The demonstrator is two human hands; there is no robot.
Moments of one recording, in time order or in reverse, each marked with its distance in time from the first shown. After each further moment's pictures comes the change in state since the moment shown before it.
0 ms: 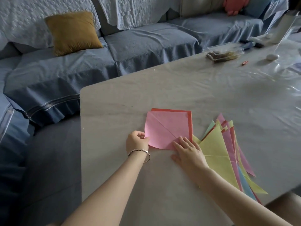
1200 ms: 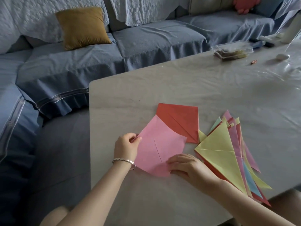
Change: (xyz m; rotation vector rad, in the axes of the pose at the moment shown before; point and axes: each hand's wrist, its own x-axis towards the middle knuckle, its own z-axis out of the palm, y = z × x) left_hand -0.023 -0.033 -0.061 0.079 0.005 0.241; right_hand -0.046 -0.017 -0.008 0.562 0.105 -0.532
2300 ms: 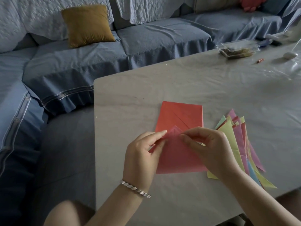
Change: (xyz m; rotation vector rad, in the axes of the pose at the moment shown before) left_hand -0.074 0.053 -0.026 -0.147 0.158 0.602; right_hand 0.047 -0.084 -0.071 0.399 0.439 0.493
